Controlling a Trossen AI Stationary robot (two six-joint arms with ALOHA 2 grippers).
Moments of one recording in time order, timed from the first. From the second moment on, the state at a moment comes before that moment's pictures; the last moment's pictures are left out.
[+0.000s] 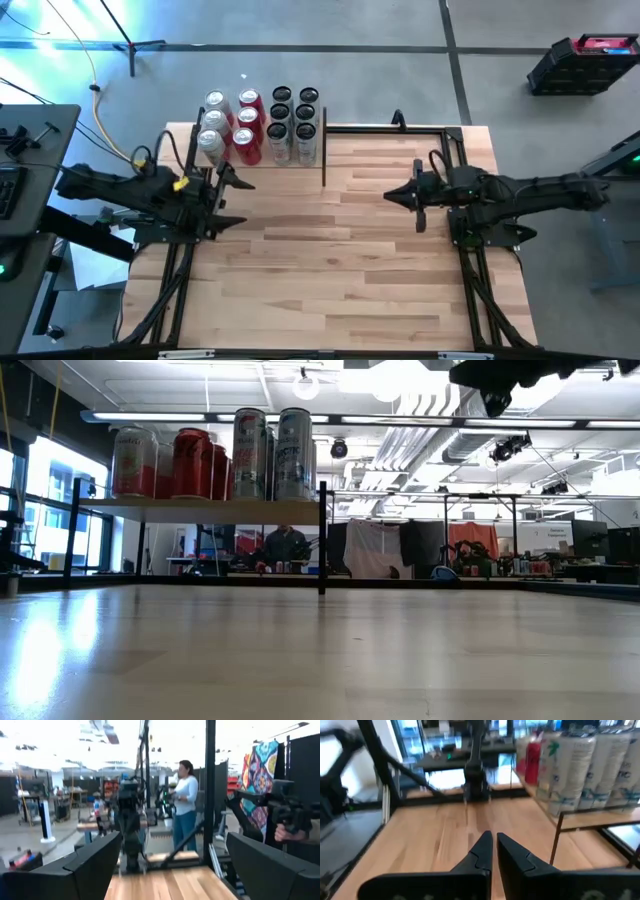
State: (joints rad) left arm -0.18 0.53 0.48 0.30 -0.03 0.04; right arm 0.04 0.69 0.58 -0.06 0.08 0.08
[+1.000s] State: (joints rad) left arm -0.10 0.31 0.01 0.51 0.03 -0.11; right arm -0.07 0.08 0.01 0.22 0.18 0.13
